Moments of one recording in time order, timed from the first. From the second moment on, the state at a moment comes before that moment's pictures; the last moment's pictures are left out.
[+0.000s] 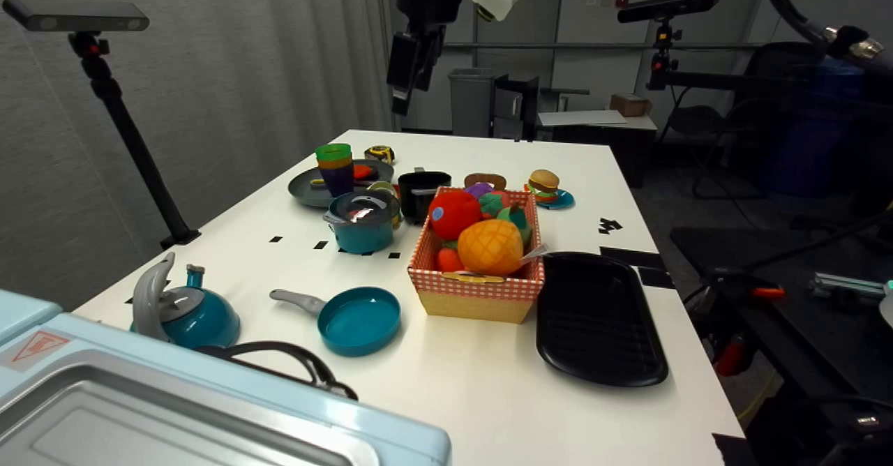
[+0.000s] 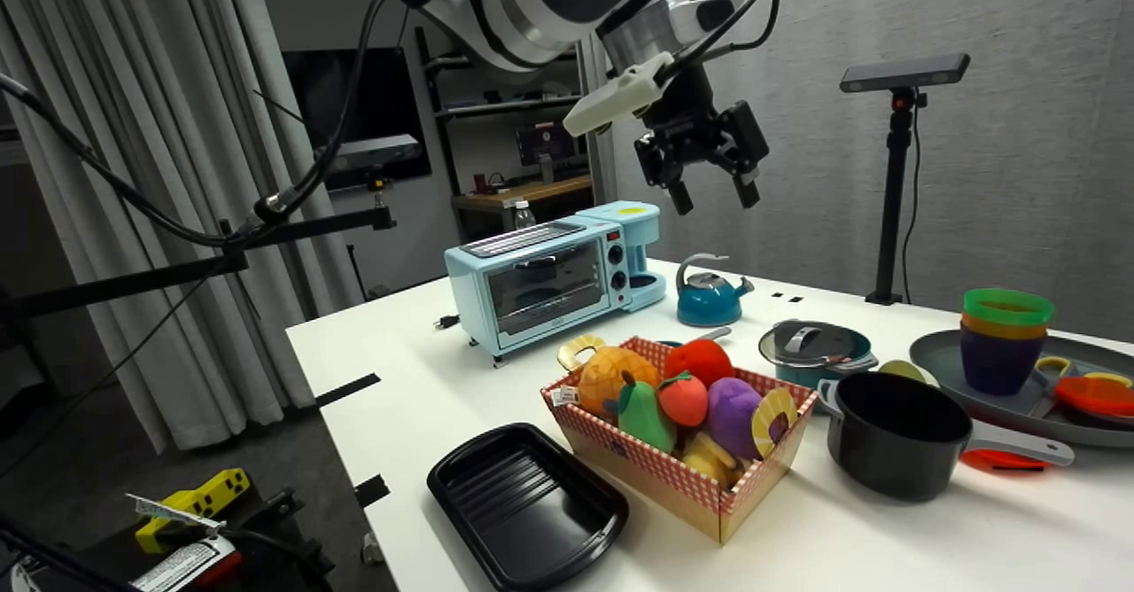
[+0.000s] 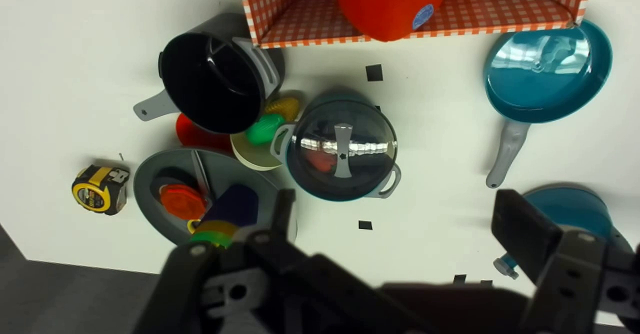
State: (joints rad) arm -0.12 0.27 -0.12 -1.89 -0.17 2.47 0.04
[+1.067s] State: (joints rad) arm -0.12 0.28 -0.12 -1.89 -0.15 2.47 0.04
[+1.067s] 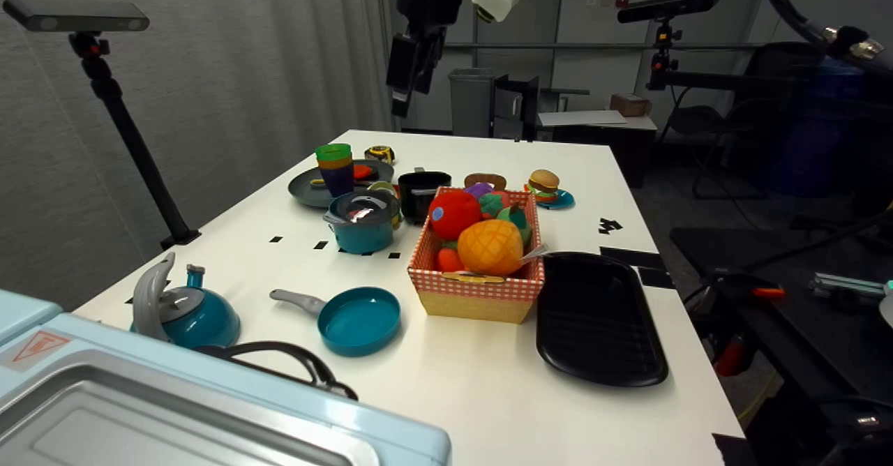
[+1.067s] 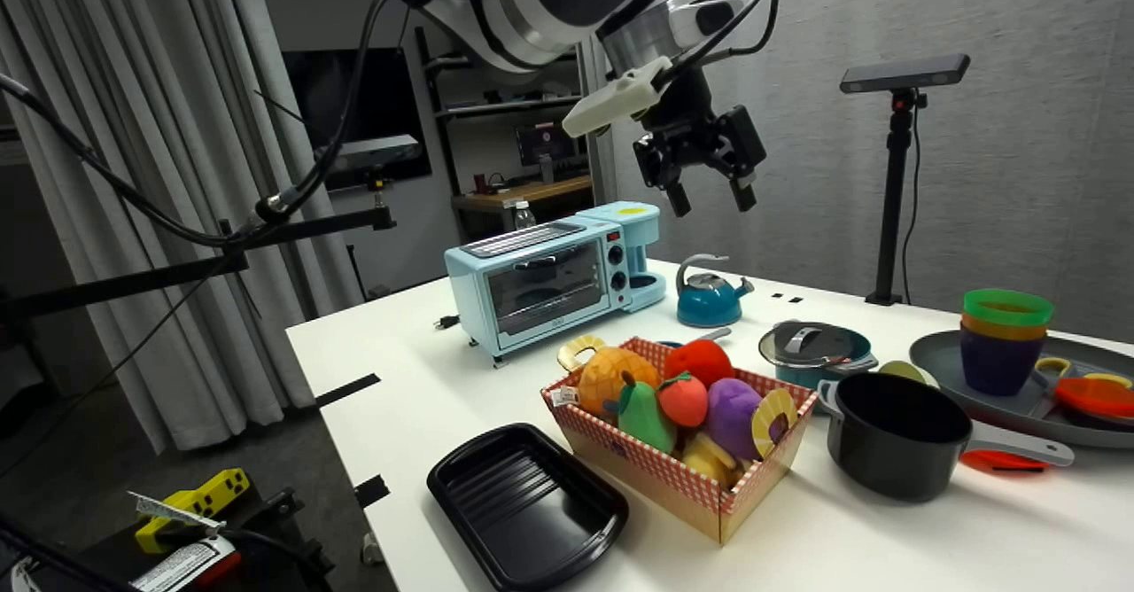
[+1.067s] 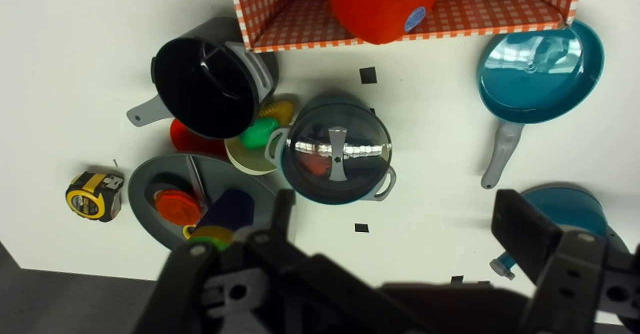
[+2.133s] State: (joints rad) arm -0.12 0.30 -0.12 -1.93 -0.14 2.49 0.04
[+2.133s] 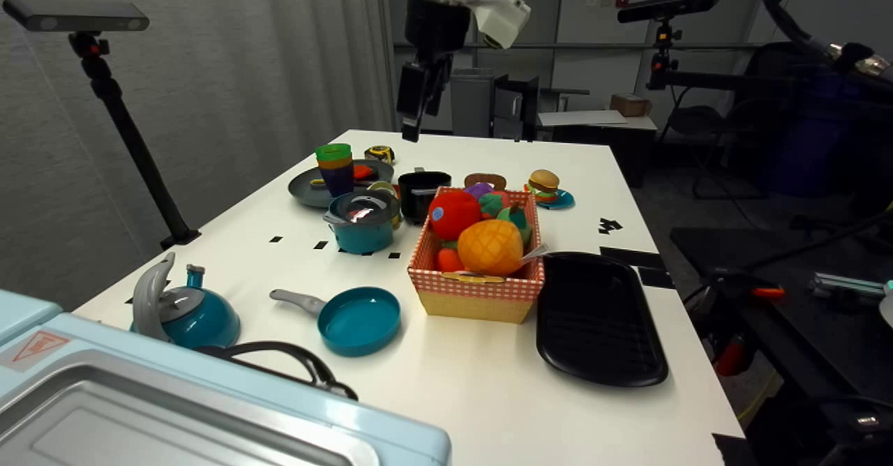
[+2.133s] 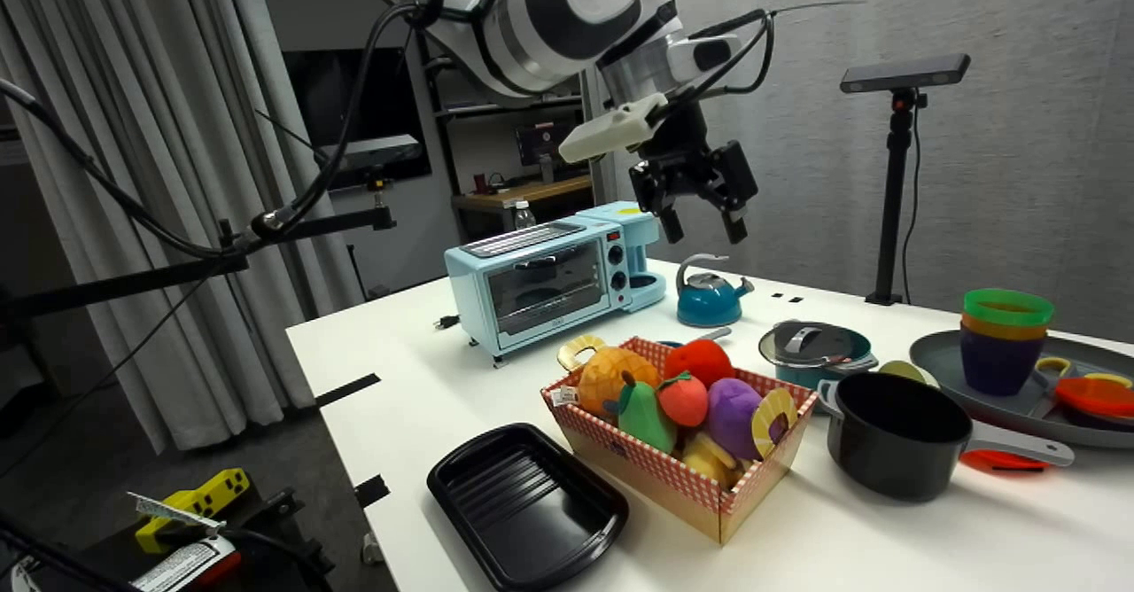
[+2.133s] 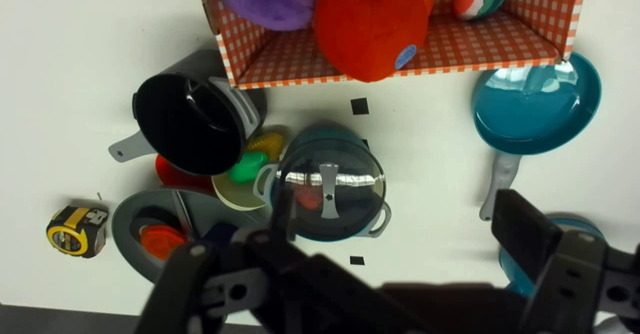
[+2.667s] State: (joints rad) arm -0.12 0.41 -0.14 -1.94 -0.16 2.53 0.07
